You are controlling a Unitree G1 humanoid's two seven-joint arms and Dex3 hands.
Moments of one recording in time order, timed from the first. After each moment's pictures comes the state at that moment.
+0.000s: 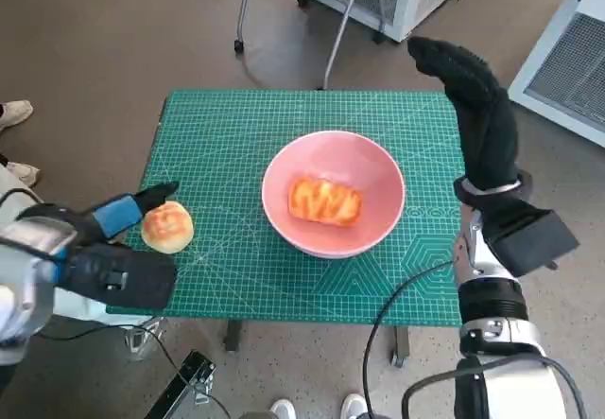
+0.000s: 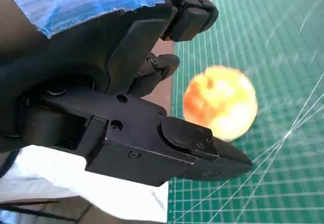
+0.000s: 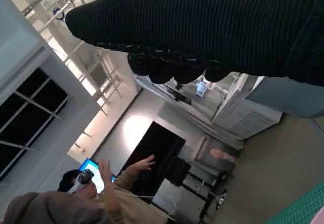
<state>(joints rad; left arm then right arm) -0.44 0.97 -0.29 0.06 0.85 0.04 -0.78 -0.91 -0.19 -0.16 0.96 0.16 -1.02 0.37</state>
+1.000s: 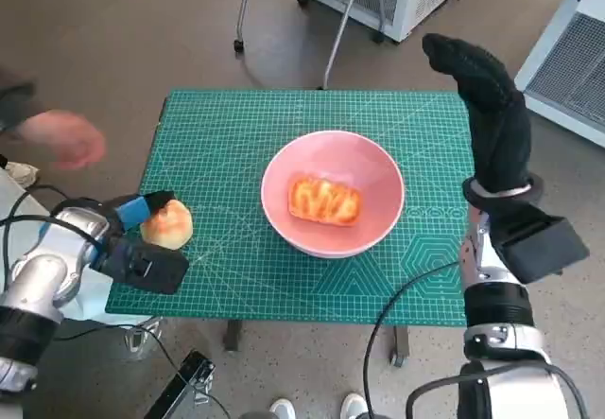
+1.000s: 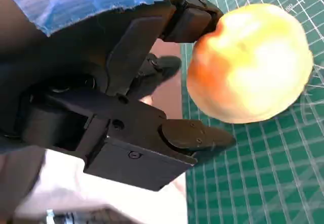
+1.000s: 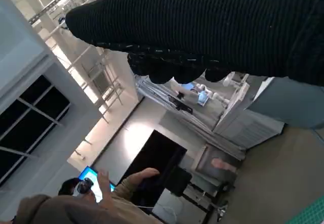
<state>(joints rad) -0.67 0.88 -0.53 0.55 1.11 -0.13 -0.43 -0.88 -0.20 -0.17 0.90 0.15 -1.00 0.33</state>
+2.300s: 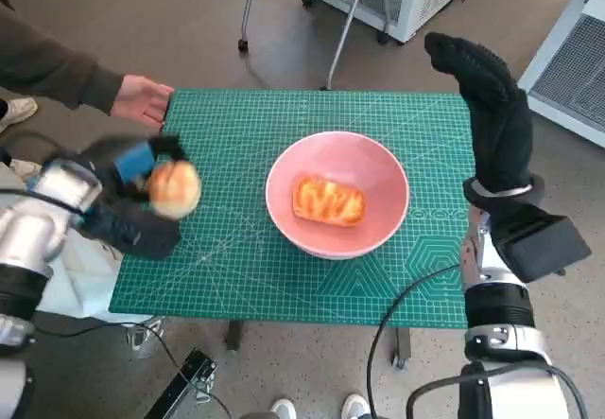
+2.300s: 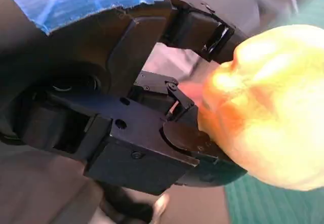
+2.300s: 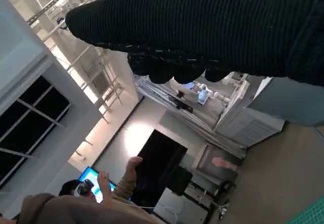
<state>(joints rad) -0.90 0.90 -0.44 0.53 1.03 -0.25 -0.22 -0.88 -0.20 -0.17 0.90 0.15 -0.99 0.33</state>
